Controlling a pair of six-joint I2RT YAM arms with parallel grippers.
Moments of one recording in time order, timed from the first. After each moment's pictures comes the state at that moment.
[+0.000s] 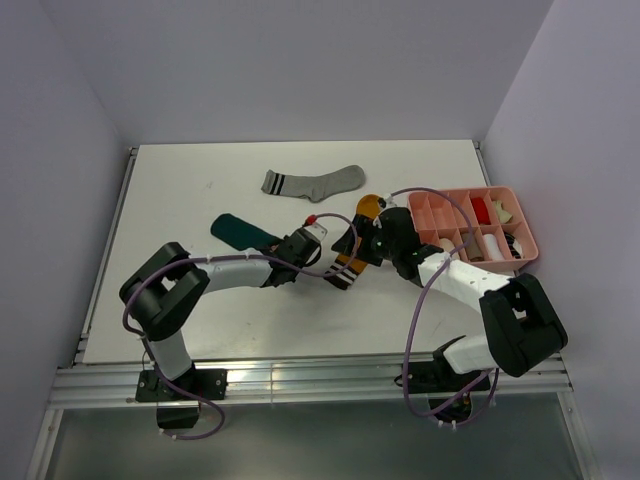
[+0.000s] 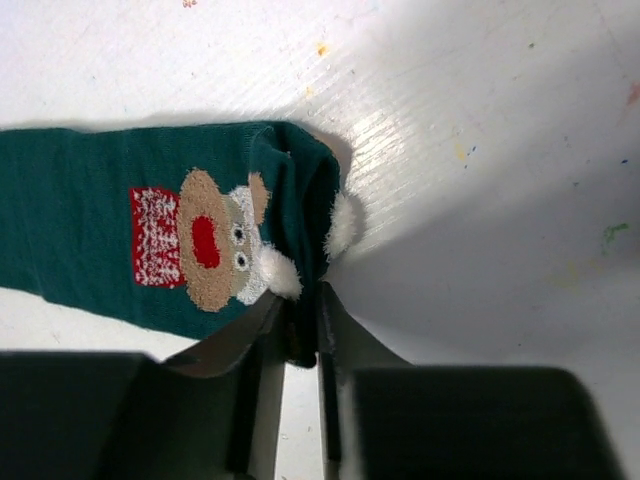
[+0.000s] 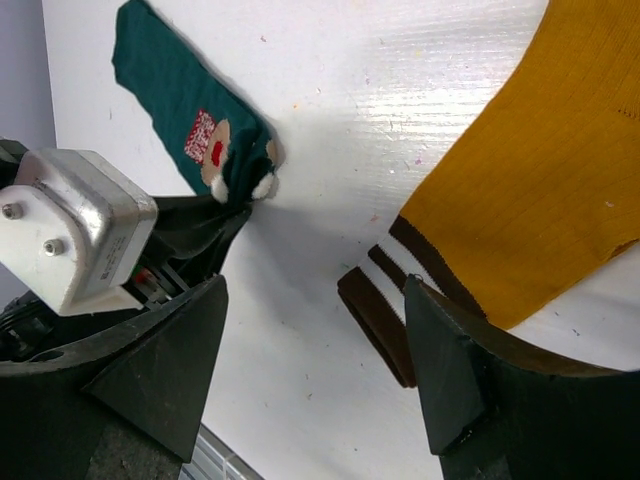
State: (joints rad) left arm -0.85 1.76 0.96 -0.17 -0.45 -0.07; right arm 0.45 1.37 0.64 0.11 -0.23 0.77
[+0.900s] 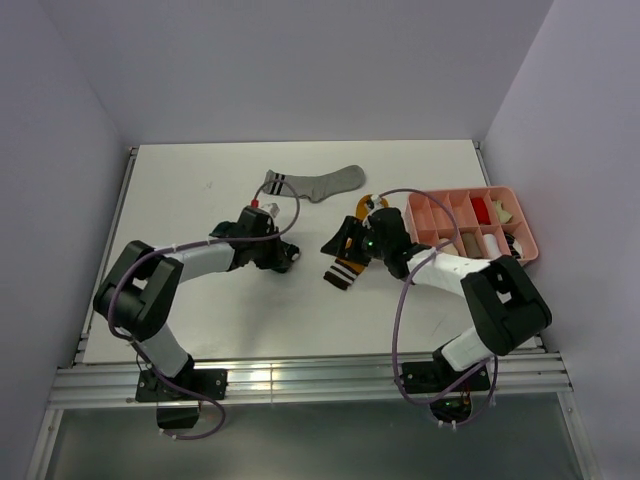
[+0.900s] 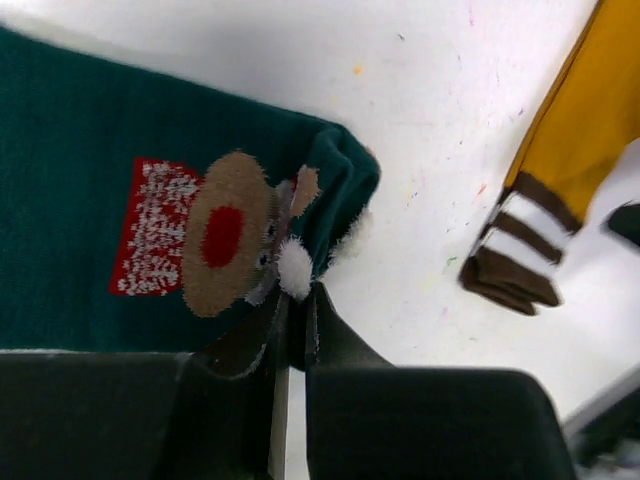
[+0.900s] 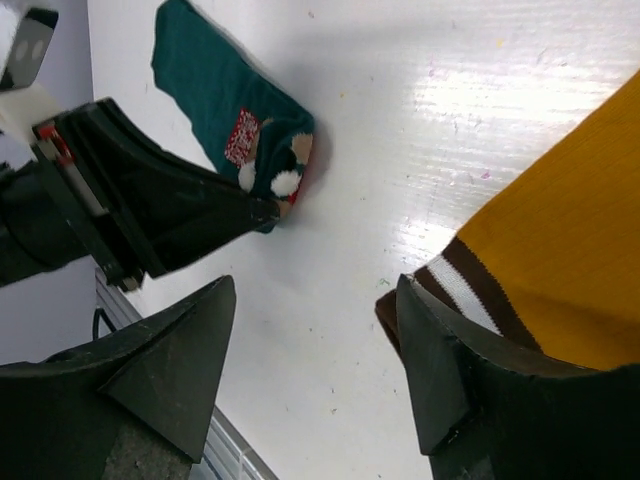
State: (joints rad) left arm -0.55 1.68 0.88 -0.08 0.16 -0.56; right arm 0.47 1.48 0.65 0.26 -0.34 0.81
